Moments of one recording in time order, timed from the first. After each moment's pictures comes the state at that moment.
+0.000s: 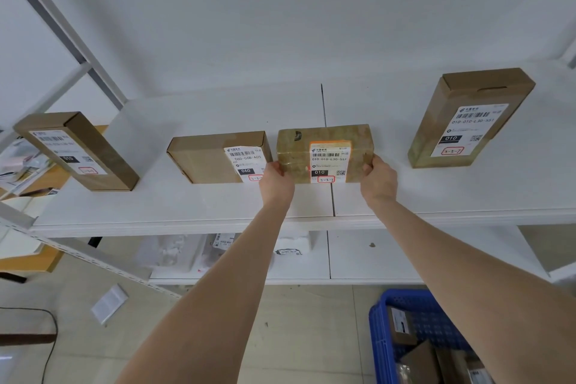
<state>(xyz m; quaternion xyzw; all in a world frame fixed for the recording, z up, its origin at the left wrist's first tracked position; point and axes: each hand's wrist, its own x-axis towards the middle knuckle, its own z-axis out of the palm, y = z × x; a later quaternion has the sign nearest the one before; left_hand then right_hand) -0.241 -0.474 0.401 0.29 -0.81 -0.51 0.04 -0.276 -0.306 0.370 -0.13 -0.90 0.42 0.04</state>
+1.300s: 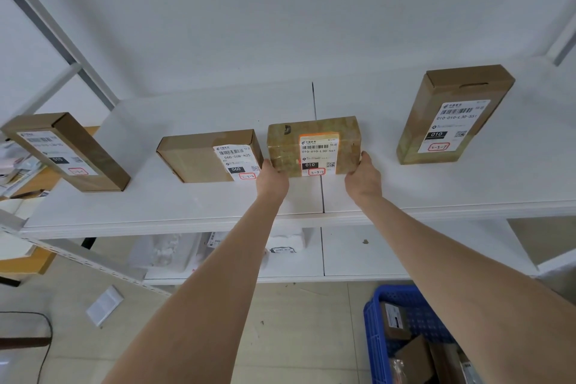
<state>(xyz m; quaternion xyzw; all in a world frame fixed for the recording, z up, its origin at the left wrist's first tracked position) -0.245 -0.467 0.404 0.26 -0.85 -0.46 -0.02 -0.269 -0.309 0.380 -0.14 -0.88 0.44 -0.04</state>
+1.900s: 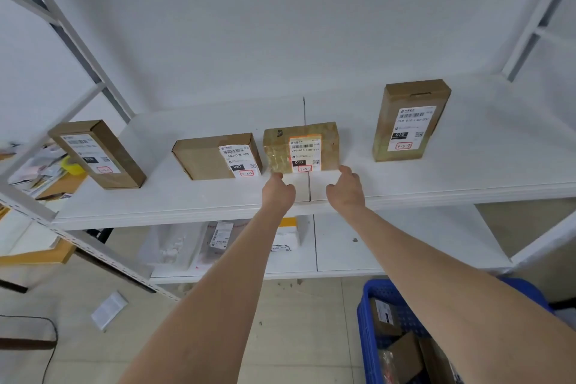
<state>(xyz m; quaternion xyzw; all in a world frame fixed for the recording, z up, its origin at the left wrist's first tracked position) -0.164 -0.429 0.444 0.22 -0.88 -0.41 -0.07 -0.189 -0.301 0.416 -0.11 -0.90 0.42 -0.08</state>
